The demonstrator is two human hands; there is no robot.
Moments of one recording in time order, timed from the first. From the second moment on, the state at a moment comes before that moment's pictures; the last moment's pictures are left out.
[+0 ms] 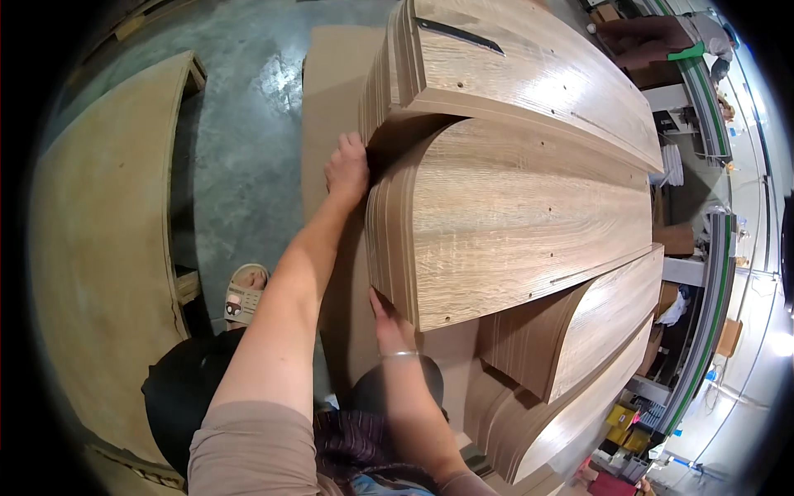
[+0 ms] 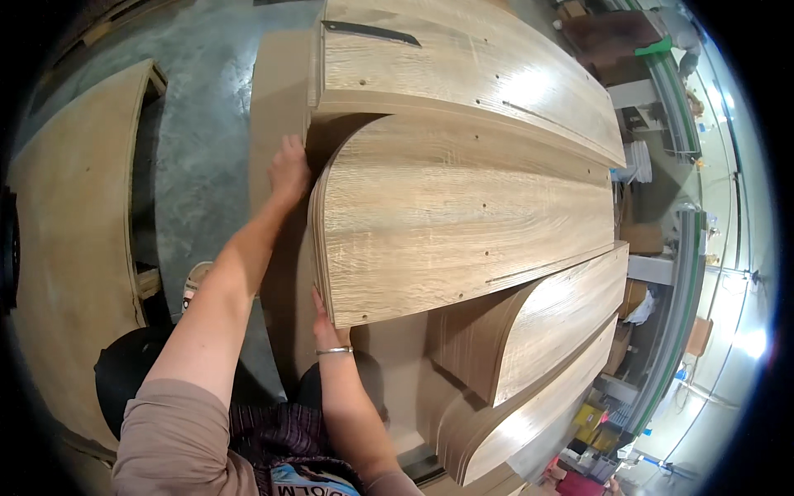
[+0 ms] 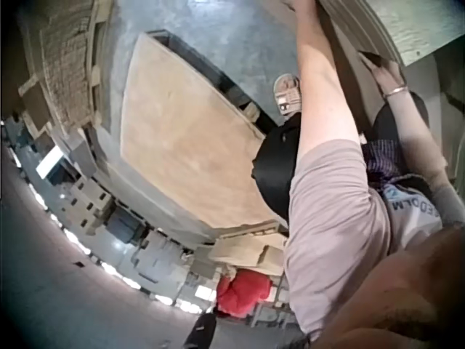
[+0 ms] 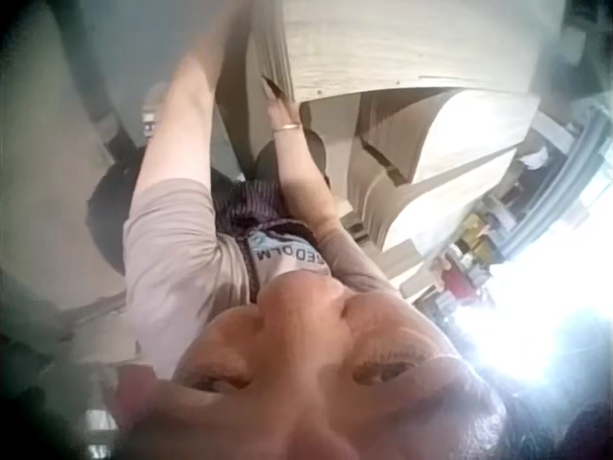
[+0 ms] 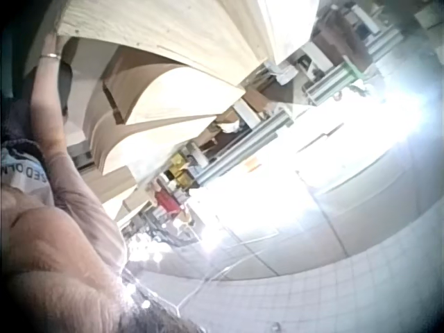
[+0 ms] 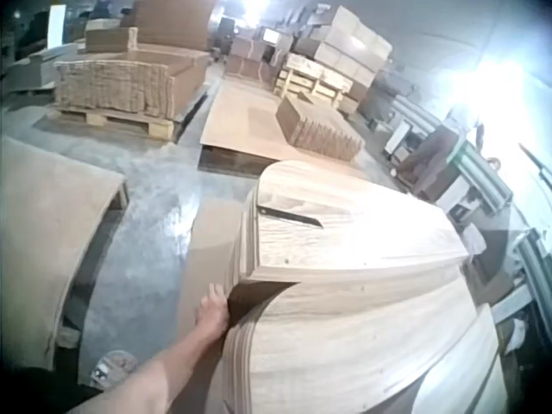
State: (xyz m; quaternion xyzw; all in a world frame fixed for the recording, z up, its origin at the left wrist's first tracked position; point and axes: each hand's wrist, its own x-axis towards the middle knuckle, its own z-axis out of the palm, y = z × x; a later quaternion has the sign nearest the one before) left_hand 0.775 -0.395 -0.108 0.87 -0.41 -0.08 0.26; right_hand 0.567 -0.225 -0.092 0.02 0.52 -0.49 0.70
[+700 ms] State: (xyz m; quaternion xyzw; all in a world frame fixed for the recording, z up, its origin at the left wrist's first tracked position) left_hand 0.794 -0.421 -0.117 0.89 -0.38 -0.10 0.24; right_hand 0.578 -0.222 -0.088 -0.04 0.55 -0.49 0.67
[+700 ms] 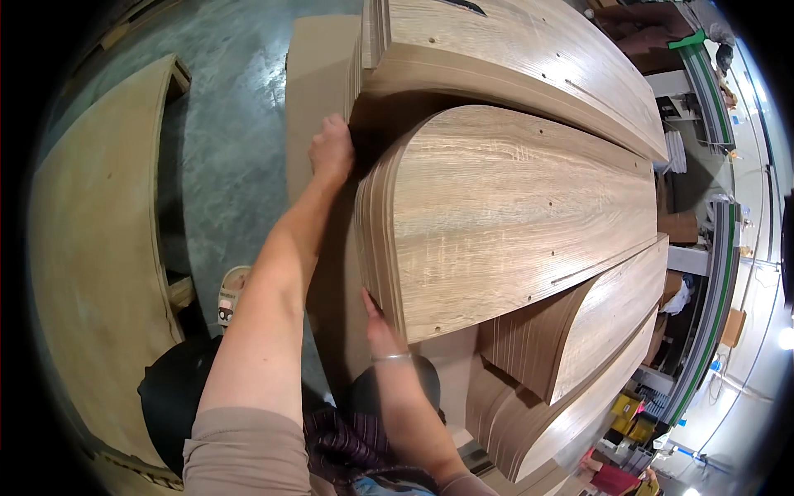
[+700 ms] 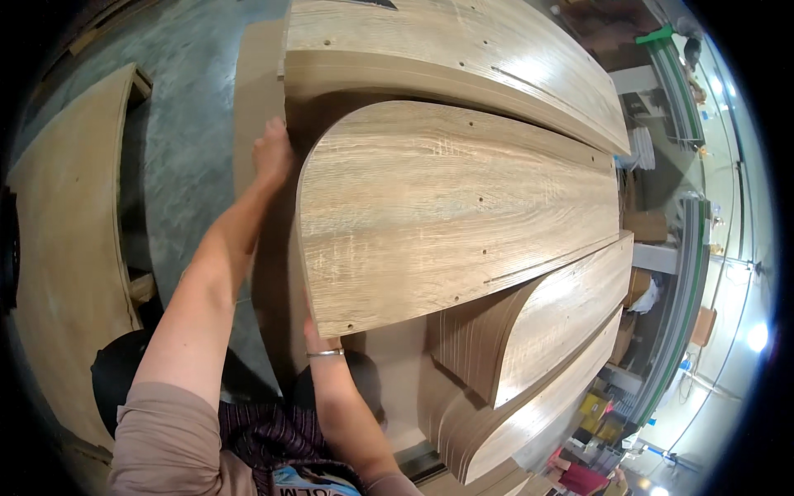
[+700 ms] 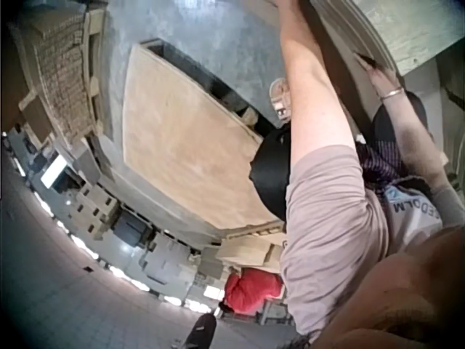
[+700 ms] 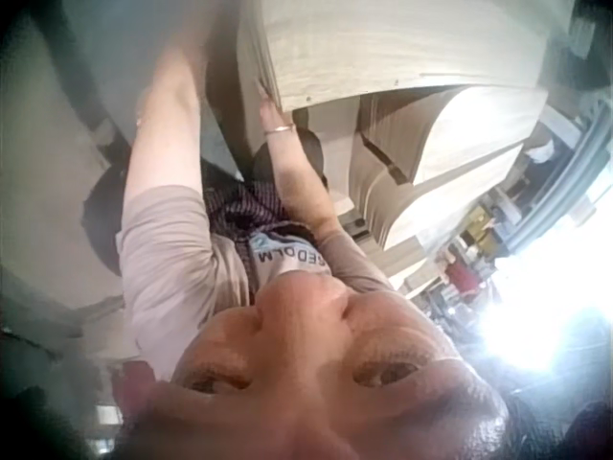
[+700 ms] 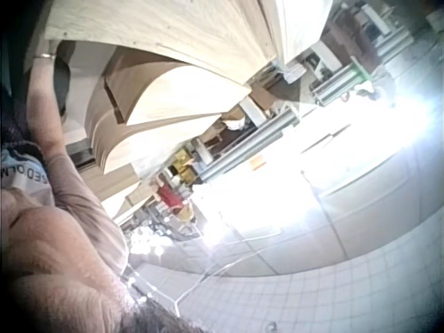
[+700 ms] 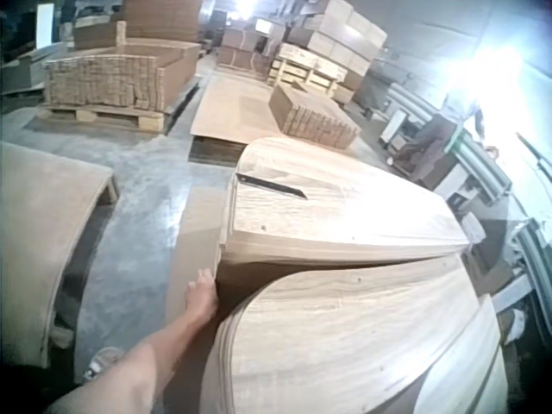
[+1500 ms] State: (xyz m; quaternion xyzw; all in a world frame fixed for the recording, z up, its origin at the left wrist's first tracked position) left_hand 0.846 -0.474 -0.113 0.88 -0.39 -0.07 0.25; right_hand 0.577 -0.216 -0.085 -0.04 0.60 -0.46 0.65
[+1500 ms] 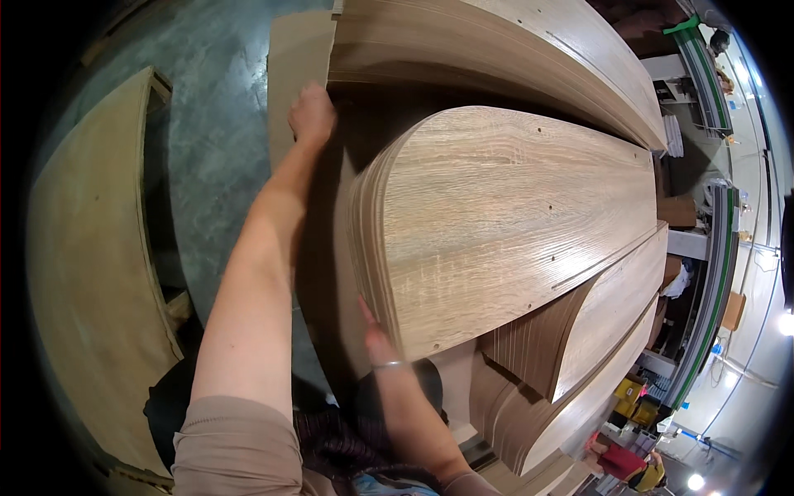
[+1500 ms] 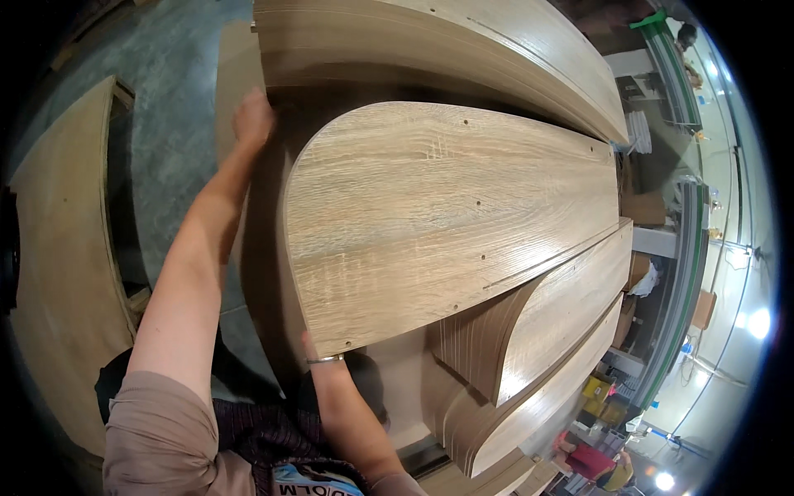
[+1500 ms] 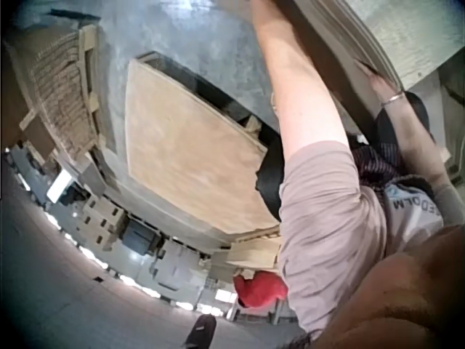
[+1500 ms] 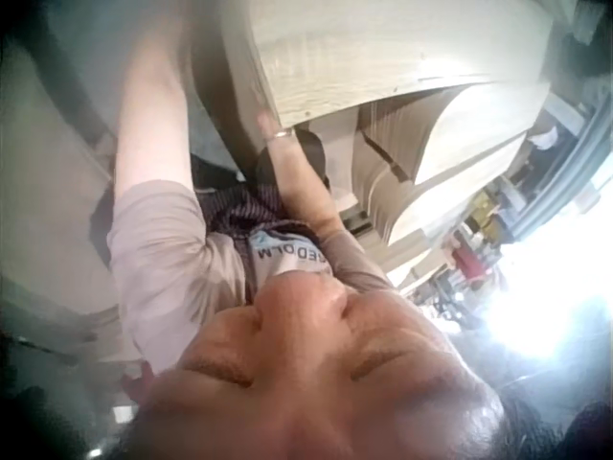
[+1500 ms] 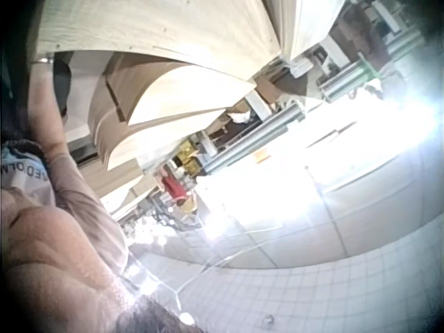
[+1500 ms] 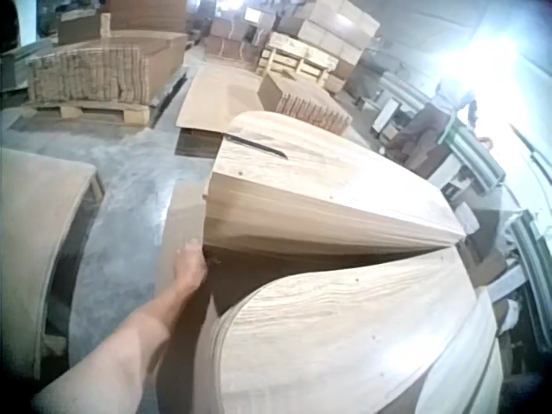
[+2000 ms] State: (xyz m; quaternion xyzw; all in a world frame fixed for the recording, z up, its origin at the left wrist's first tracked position) left_hand 0.795 -0.432 -0.142 0.52 -0.56 -0.45 0.47; right_hand 0.577 -0.209 -0.127 -0.12 0.53 -0.50 0.68
